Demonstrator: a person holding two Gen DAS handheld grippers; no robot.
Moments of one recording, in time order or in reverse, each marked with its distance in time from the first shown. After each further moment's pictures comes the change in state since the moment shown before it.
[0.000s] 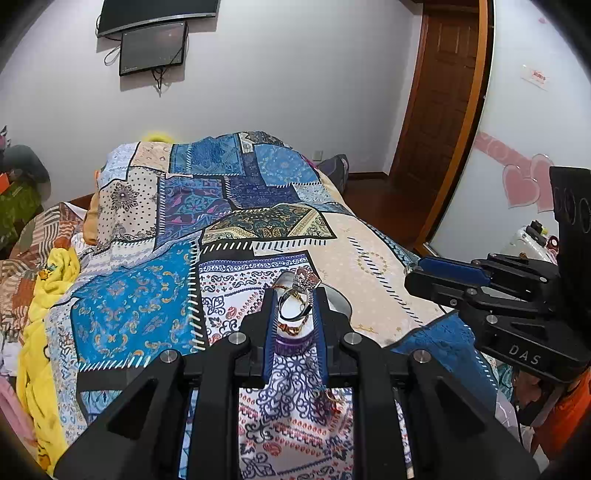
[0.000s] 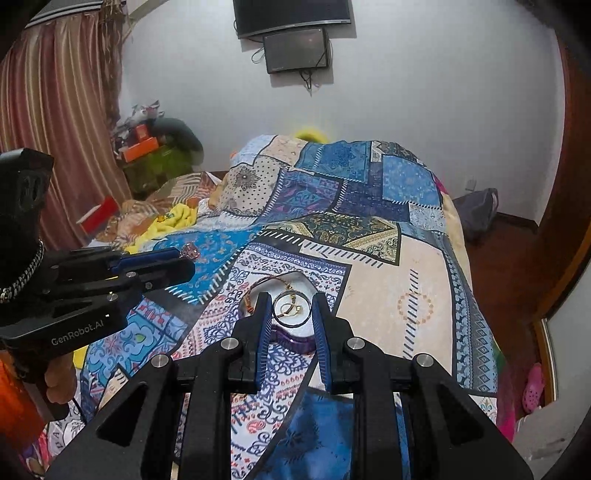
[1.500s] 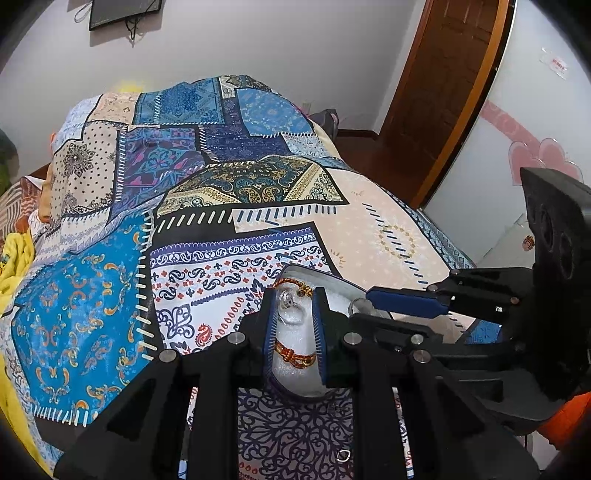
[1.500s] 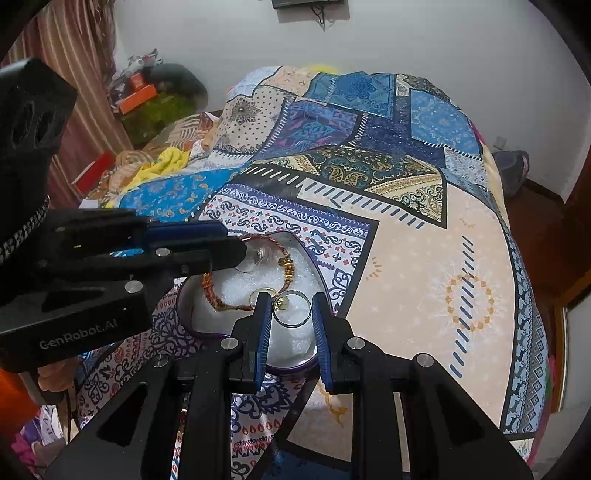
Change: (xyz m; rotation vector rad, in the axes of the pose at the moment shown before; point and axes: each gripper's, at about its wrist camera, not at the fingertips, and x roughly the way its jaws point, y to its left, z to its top) left arm 0.113 0.023 0.009 -0.012 0.188 -0.088; right arm 0.102 -0.019 -0.007 -0.027 0.243 0.070
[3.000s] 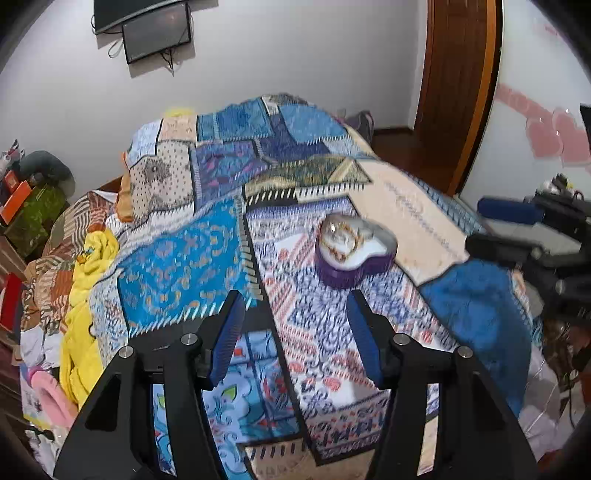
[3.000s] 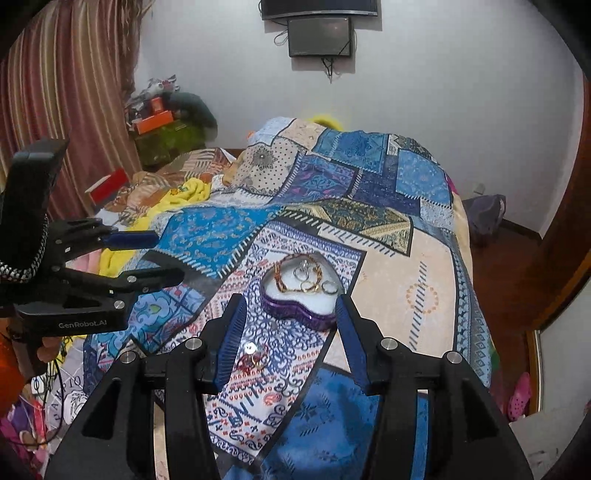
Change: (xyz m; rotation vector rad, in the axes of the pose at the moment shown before) left arm -0.120 -0.012 -0.067 0.073 -0.009 0.236; right arm -0.108 0.052 -0.029 -0.061 -0.159 -0.081
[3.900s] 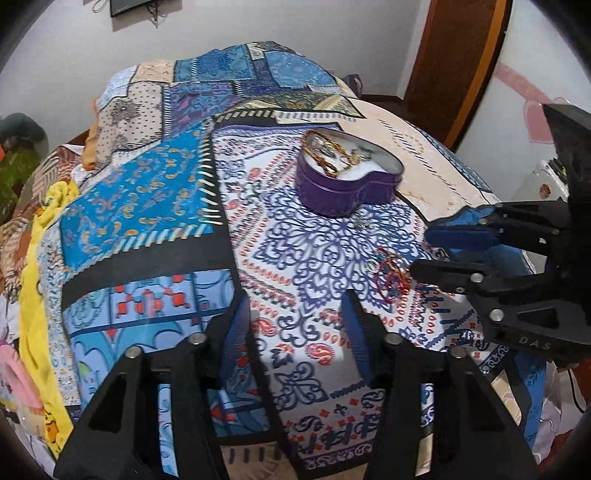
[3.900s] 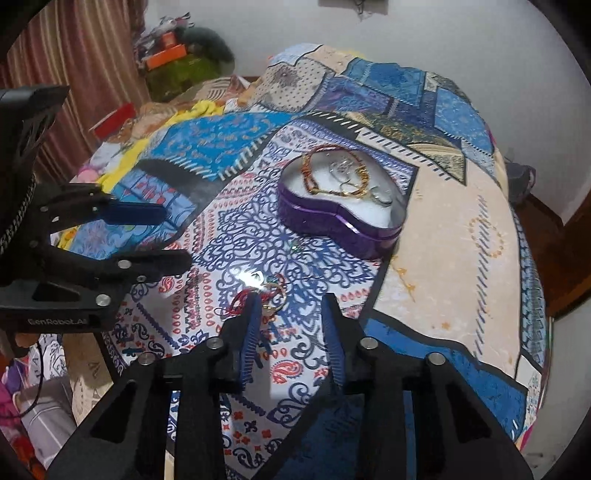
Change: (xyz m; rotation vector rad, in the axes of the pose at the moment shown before) left arm 0.063 -0.008 -0.046 -0.040 0.133 -0.118; right arm 0.077 0.018 -0.050 -0.077 0.238 0.089
